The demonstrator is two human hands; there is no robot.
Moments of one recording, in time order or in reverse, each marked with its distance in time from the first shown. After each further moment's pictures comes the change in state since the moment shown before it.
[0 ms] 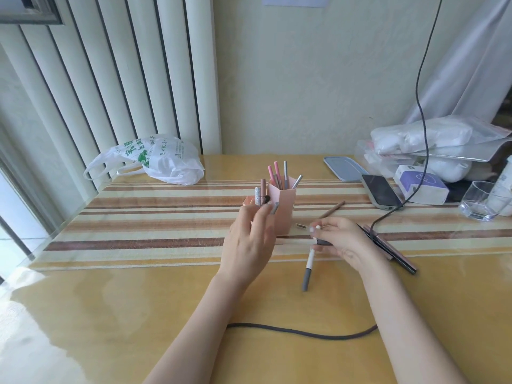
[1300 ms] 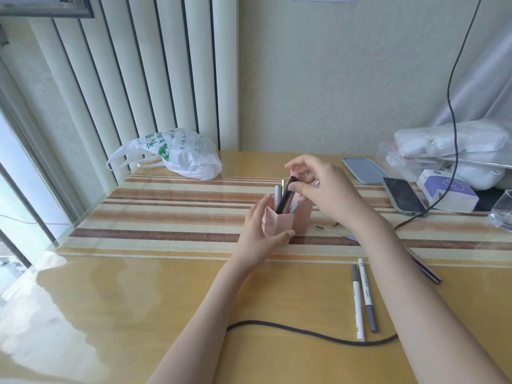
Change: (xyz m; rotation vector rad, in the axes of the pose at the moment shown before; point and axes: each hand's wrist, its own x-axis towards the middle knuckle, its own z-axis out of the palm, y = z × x) left_hand 0.000 -0.026 0.002 -0.630 -0.452 -0.756; right_hand -0.012 -0.083 0.060 -0.682 -0.079 -0.765
